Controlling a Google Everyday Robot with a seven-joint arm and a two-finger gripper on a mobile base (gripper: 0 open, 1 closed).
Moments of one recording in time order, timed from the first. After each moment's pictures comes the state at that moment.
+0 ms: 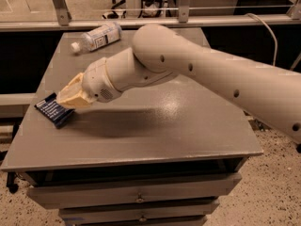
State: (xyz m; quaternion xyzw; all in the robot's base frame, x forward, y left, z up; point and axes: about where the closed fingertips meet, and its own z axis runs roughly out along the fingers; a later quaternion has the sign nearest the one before) arm 0.494 0.203 0.878 -0.66 0.54 0.35 0.40
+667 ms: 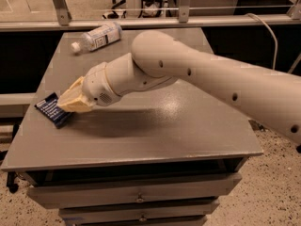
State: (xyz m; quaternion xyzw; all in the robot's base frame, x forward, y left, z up) arm 0.495 0.202 0.867 -0.65 0.55 0.35 0.40
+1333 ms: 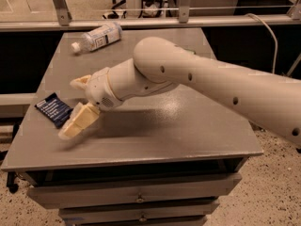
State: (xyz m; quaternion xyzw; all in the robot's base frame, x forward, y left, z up) arm 0.494 0.199 0.854 -0.64 0.56 0.35 0.39
